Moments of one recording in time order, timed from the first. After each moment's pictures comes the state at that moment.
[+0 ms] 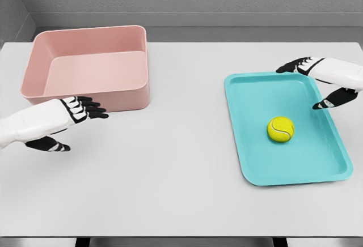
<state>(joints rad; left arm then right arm) -0.13 1.07 -0.34 -1.77 -0.27 -0.61 -0.25 -0.69 -1.10 0.80 -1.42 0.00 -0.61 0.36</state>
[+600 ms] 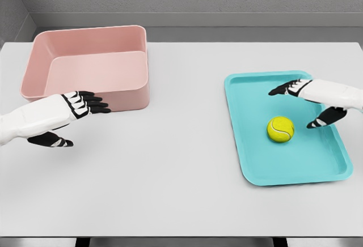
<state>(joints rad) -0.15 1.06 -0.35 -1.77 -0.27 -0.61 -0.24 -0.69 -1.09 0.92 -1.40 0.01 -0.61 0.36</state>
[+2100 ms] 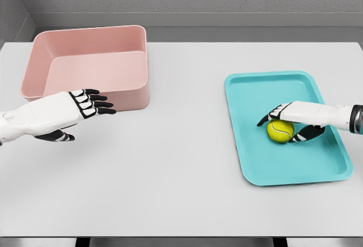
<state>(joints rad) -0.22 1.03 -0.39 -1.77 -0.44 -0.61 -0.24 -0.69 -1.00 1.00 -1.34 0.08 -0.61 0.41</state>
